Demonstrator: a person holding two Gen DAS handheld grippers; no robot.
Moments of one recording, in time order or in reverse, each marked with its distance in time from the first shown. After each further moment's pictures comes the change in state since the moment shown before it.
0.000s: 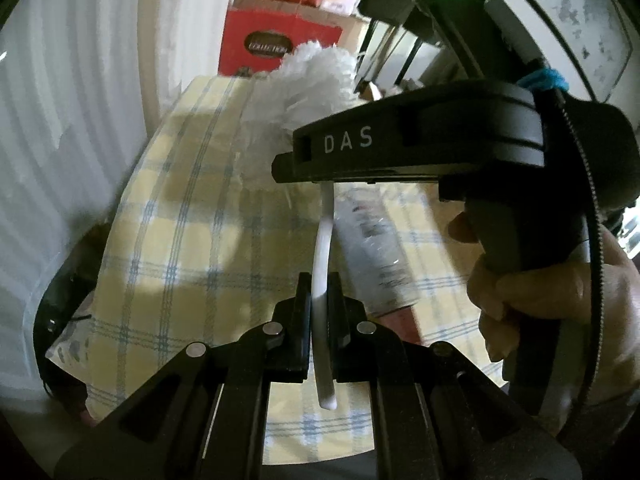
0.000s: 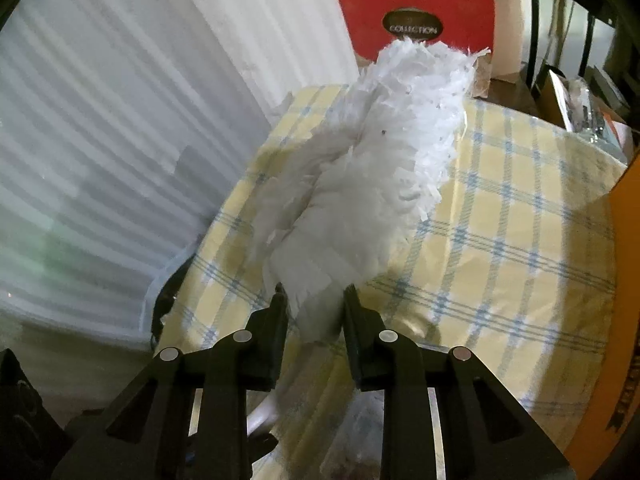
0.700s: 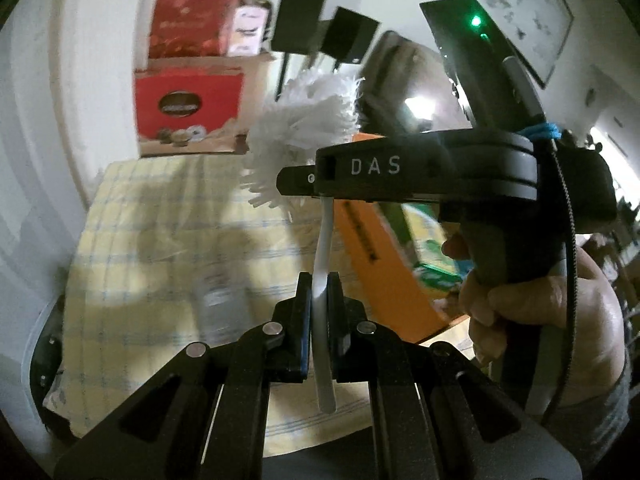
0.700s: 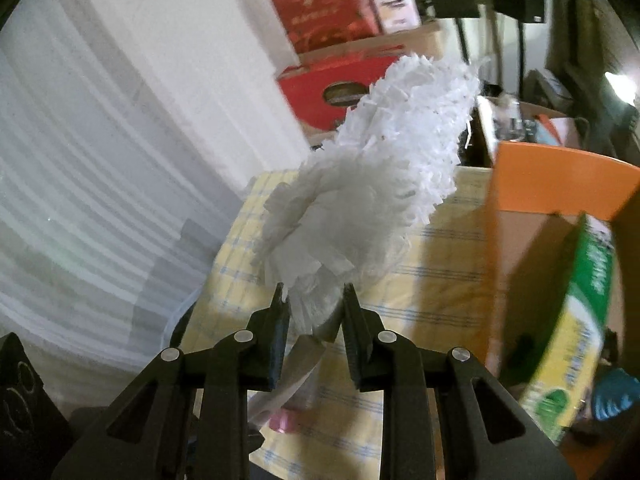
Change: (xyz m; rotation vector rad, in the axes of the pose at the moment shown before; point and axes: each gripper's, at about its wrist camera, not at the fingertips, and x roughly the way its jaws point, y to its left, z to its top) left arm -0.040 -0.118 0.034 0.171 -0.069 -0.131; right arm -0.138 -0.072 -0.019 0.128 -0.192 -0.011
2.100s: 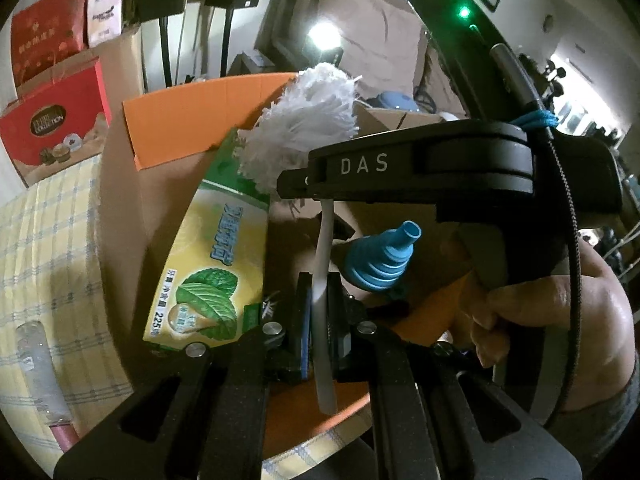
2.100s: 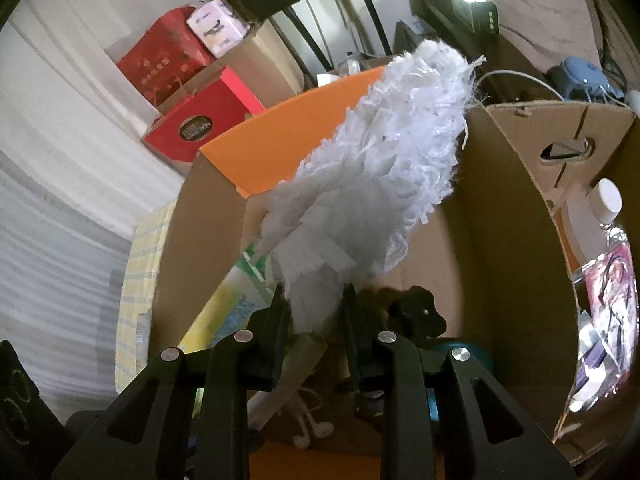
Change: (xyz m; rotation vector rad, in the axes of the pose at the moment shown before) left arm 0.137 -0.158 0.011 0.198 0.195 -0.112; right arm -0.074 -0.221 -0.044 0.299 -0.001 -0.112
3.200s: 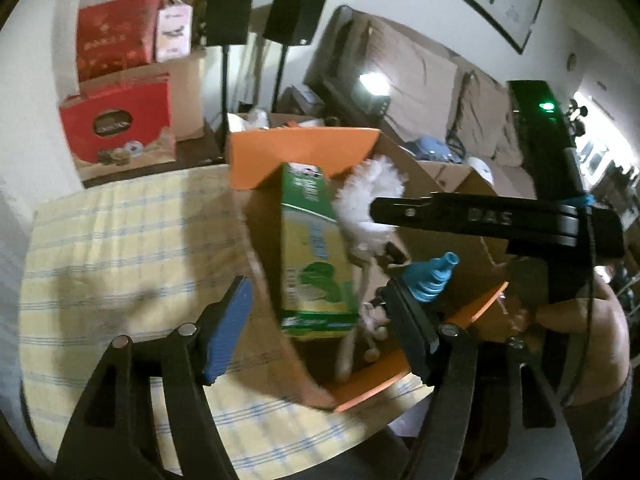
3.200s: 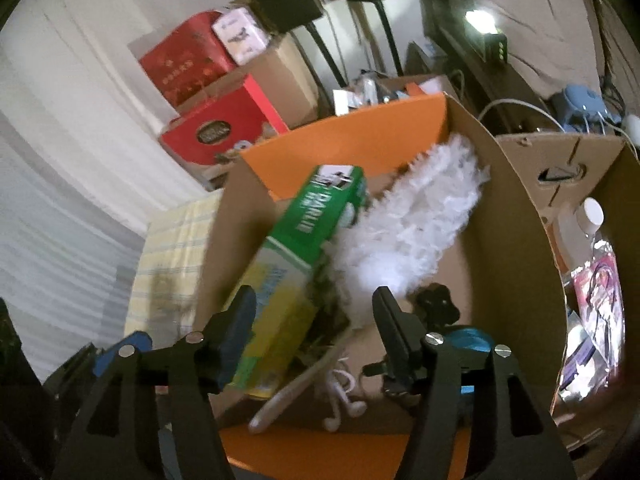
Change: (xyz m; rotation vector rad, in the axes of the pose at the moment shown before) left arm -0.090 0.064 -0.009 -0.093 -0.135 0.098; right arm -0.038 0.040 -0.011 -0.075 -0.057 -0.010
